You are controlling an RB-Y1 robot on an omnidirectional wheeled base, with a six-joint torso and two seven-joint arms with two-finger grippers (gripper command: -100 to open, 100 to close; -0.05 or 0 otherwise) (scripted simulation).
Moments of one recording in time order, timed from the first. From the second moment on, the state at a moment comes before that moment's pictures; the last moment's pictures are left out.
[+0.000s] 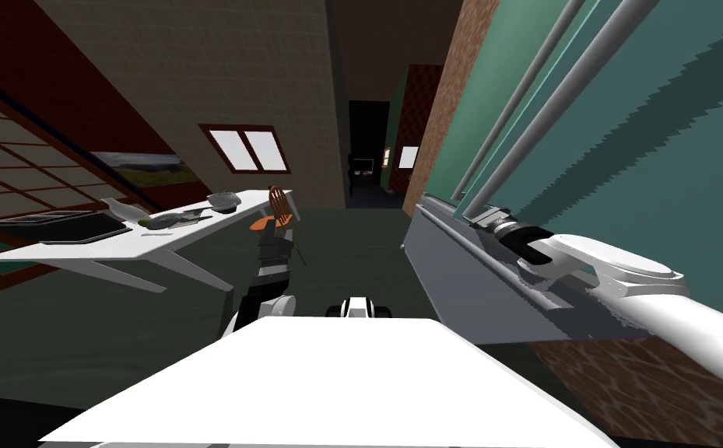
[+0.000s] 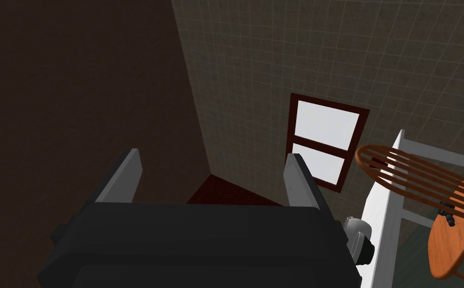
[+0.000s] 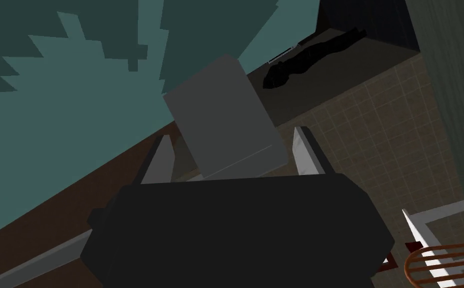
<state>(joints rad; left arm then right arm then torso) 0.53 -0.03 0.01 -2.28 0.01 -0.37 -0.04 0.21 -1.27 -0.22 -1.56 0.43 0.03 0.90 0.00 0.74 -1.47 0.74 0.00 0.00</state>
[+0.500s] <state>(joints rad) 0.53 -0.03 0.01 -2.28 0.01 -0.37 -0.04 0.21 -1.27 -0.19 -1.66 0.42 -0.05 0.90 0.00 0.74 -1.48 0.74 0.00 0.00</state>
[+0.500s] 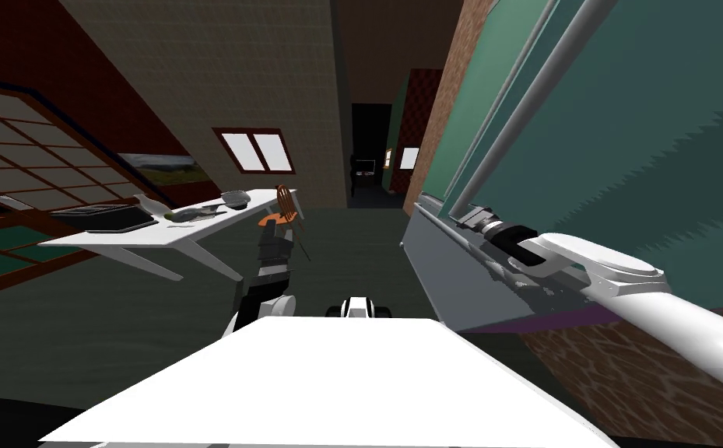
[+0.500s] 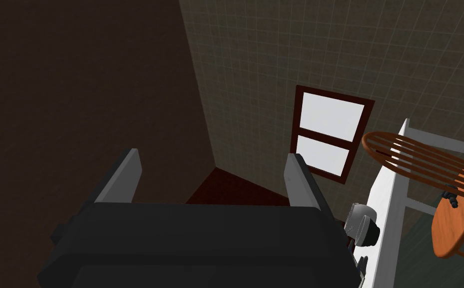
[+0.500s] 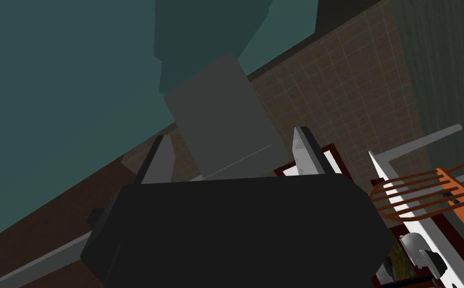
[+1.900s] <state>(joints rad) 0.53 -0.03 0.01 -2.28 0.01 -0.37 -0.04 0.24 -1.25 -0.15 -1.89 0.41 -0.20 0.94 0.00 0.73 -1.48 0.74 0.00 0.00</state>
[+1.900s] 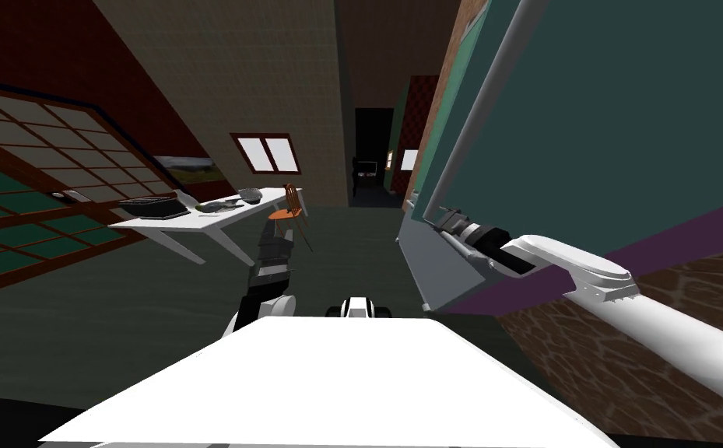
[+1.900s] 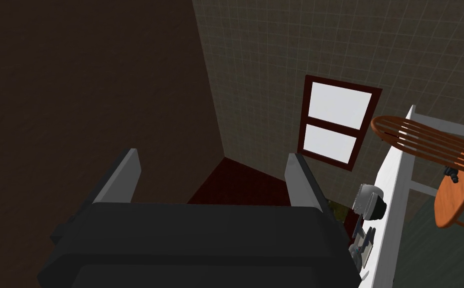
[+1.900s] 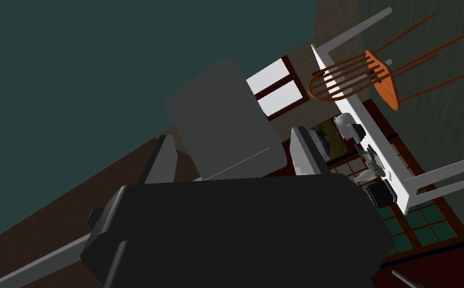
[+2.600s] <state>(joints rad) 0.53 -0.03 0.01 -2.28 0.01 -0.37 -0.04 0.23 -1.32 -0.14 -1.95 0.38 -0.23 0.91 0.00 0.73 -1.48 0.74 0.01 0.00</state>
